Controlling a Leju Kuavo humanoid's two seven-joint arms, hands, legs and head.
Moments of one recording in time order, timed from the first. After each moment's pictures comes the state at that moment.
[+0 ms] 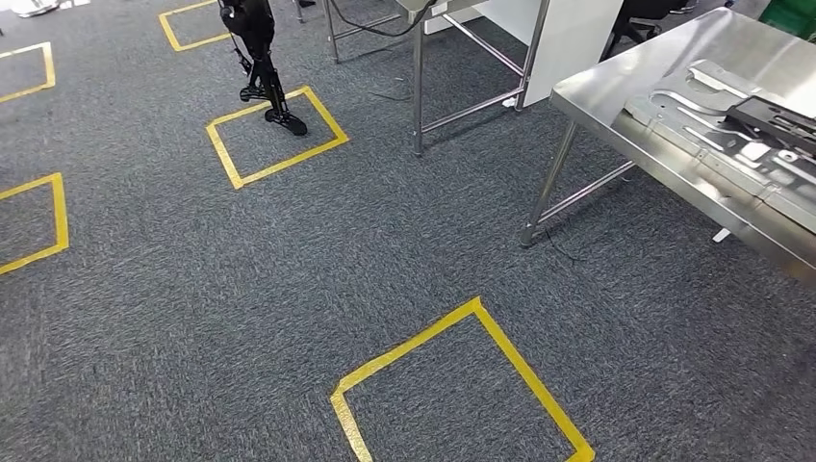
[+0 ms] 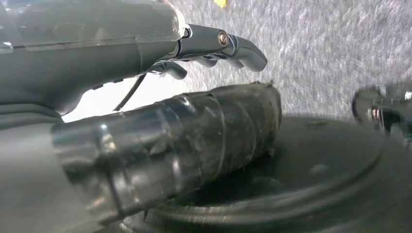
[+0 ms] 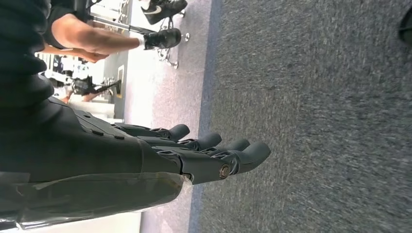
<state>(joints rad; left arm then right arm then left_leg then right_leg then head) -0.08 -0.24 0.93 -0.18 -1.23 -0.08 0.15 -0.03 0.12 -0.03 -0.19 0.77 -0.02 0.18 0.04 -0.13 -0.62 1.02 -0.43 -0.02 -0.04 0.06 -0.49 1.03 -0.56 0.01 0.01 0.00</state>
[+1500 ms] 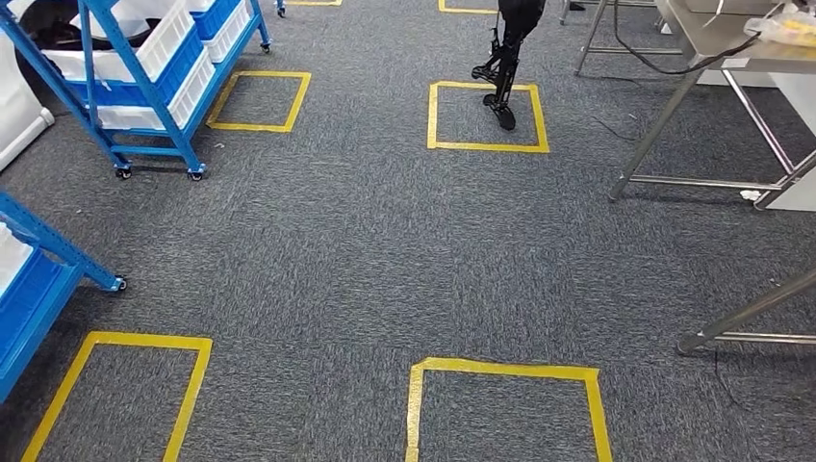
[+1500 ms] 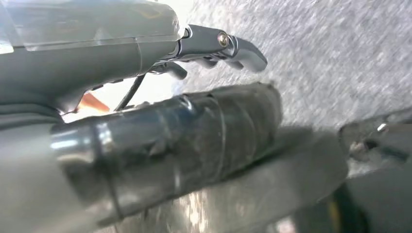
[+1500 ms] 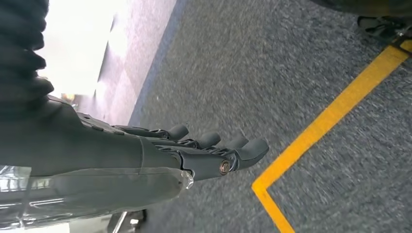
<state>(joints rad) -0.07 -0.24 0.89 -0.18 -1.31 -0.01 0.10 -0.02 0.10 -0.07 -0.18 0.78 0.00 -0.05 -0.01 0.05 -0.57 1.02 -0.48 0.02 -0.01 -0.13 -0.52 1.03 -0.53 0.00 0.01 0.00</state>
